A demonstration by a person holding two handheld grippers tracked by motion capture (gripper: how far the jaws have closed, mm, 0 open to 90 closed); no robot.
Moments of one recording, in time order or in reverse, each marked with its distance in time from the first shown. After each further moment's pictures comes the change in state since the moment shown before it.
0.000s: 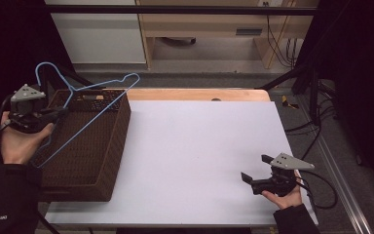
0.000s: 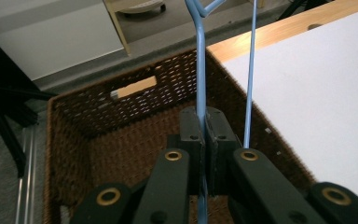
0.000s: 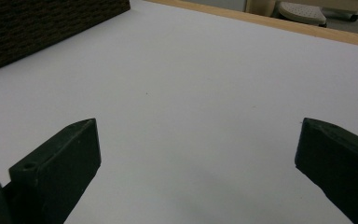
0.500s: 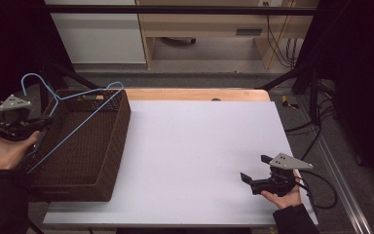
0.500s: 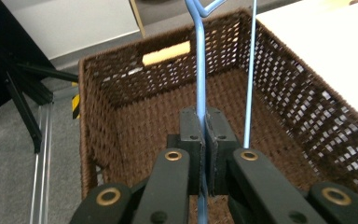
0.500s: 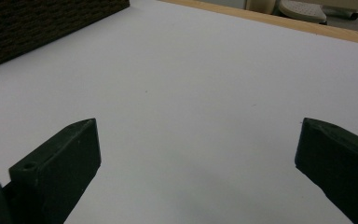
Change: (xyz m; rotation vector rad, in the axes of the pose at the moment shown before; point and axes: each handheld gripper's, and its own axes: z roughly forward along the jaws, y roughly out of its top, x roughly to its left) left arm 0.034 -0.037 0.007 0.046 0.046 -0.032; right arm 0.000 -0.001 0.002 0.008 -0.002 -0.001
